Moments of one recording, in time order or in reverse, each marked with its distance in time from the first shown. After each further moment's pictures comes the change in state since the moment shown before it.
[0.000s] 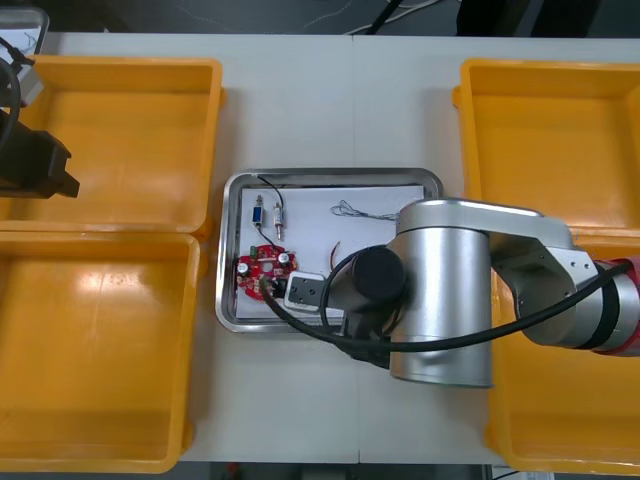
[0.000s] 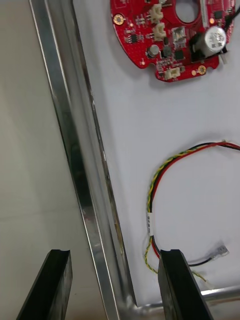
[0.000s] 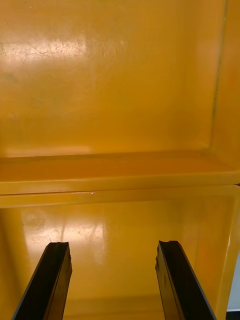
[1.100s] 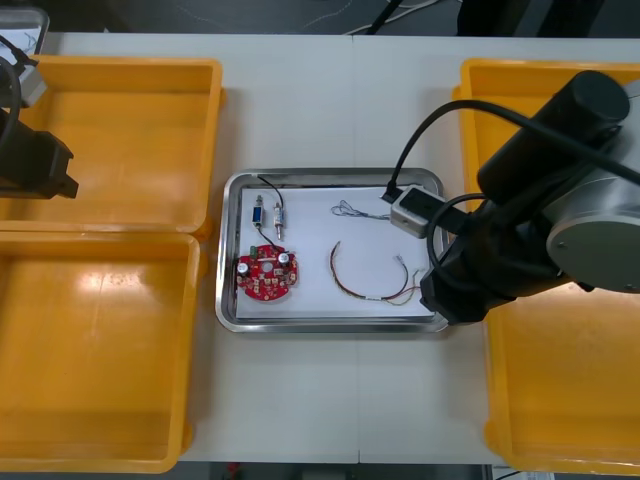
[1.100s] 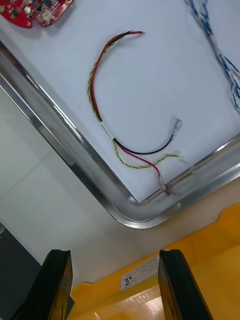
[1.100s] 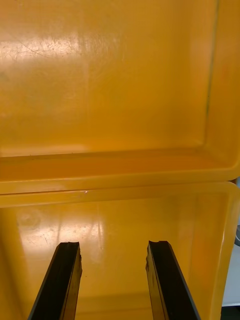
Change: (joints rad) right arm 0.290 -0.024 -0.663 -0.122 -0.268 0.313 -0.064; left arm -0.002 0.000 0.000 0.002 0.020 0.000 0.000
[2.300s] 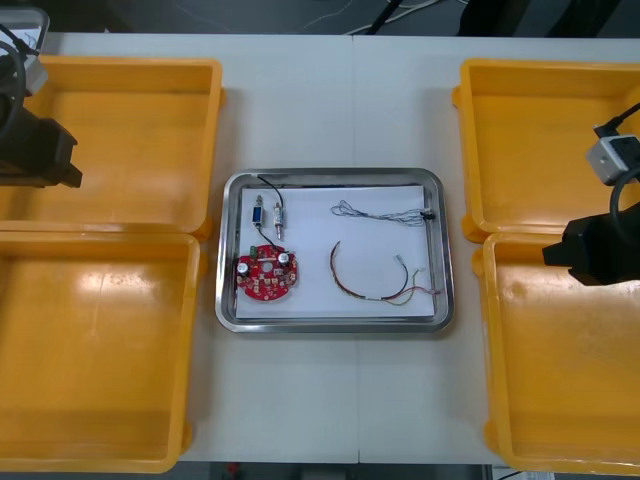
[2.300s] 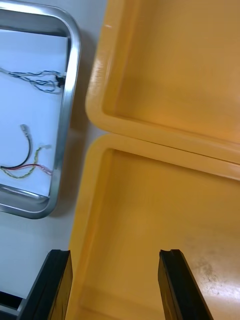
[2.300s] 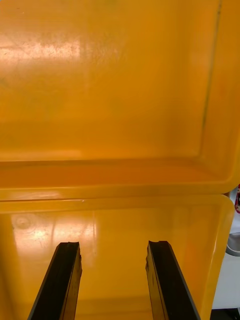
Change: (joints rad) right arm 0.360 0.031 -0.662 -0.086 0.012 0.002 -0.097; left arm -0.052 -0.006 -0.019 0.065 -0.002 0.000 0.020
